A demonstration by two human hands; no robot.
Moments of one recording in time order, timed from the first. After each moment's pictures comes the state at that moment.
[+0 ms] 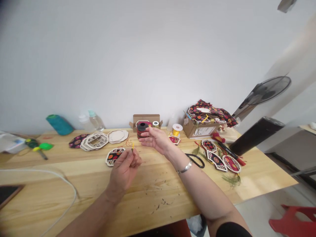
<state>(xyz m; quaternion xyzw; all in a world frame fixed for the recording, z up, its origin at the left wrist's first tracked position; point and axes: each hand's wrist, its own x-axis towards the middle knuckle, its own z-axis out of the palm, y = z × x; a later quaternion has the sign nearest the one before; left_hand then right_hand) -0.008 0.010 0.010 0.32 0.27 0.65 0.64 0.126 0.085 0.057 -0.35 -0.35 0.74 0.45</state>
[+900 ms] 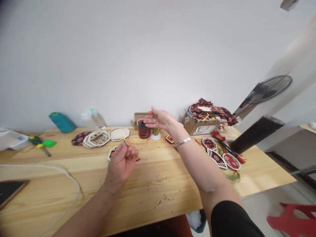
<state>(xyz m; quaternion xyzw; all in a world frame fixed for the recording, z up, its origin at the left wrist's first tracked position) -0.019 0.021 0.018 0.22 0.22 0.70 0.64 0.134 0.145 0.106 -0.43 -0.40 0.71 0.39</state>
